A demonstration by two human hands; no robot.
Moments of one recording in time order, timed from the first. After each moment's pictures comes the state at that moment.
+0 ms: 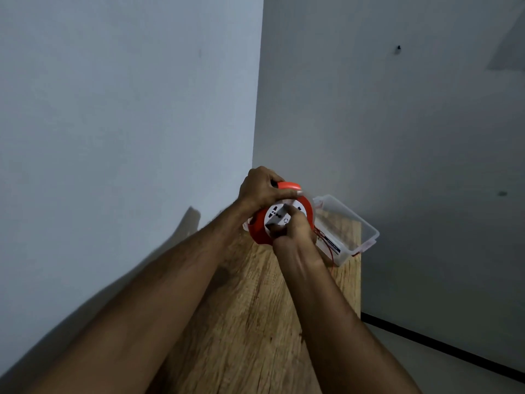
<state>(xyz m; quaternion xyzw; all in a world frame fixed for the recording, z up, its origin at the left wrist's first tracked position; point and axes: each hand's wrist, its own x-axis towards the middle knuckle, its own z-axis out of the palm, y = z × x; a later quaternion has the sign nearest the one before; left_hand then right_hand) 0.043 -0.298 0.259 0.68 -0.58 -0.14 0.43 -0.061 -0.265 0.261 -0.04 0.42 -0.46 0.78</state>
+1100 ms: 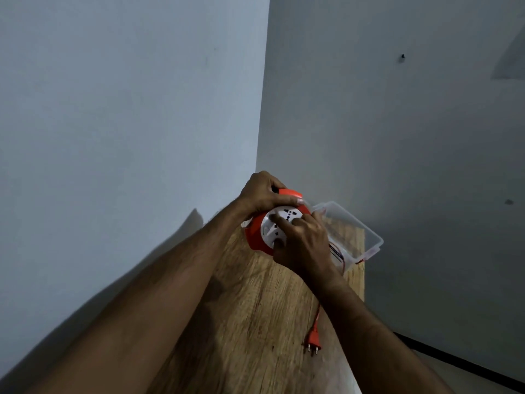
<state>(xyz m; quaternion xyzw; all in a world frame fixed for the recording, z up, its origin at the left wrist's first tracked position) 0.055 -0.298 0.269 0.66 -0.59 -0.22 0.41 -0.117 -0.284 0.212 -0.89 0.31 -0.31 -0.09</state>
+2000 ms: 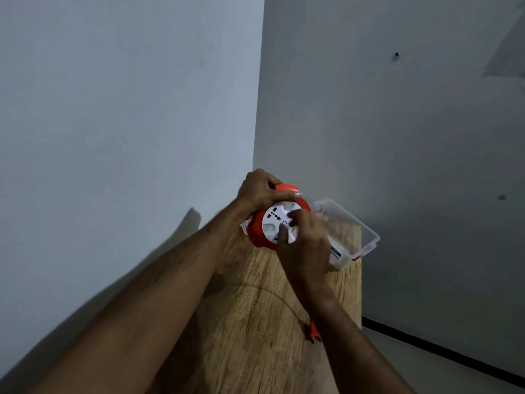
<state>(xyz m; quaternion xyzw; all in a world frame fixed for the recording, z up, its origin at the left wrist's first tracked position) 0.049 -0.299 0.264 0.67 -0.57 -0.18 0.44 -0.114 -0.241 0.219 -0.76 0.43 -0.48 0.07</state>
